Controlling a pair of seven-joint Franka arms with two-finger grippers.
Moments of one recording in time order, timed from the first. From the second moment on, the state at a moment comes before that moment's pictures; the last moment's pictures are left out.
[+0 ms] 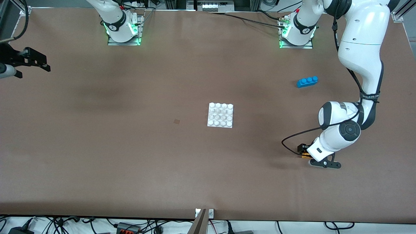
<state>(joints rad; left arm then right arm) -0.06 0.76 0.02 -1.61 0.03 2.44 0.04 -0.08 -0.05 0.00 -1.67 0.00 1.54 -0.34</state>
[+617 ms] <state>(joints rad) -0.06 0.75 0.02 -1.60 0.03 2.44 0.04 -0.07 -0.05 0.01 -1.68 -0.04 1.54 -0.27</state>
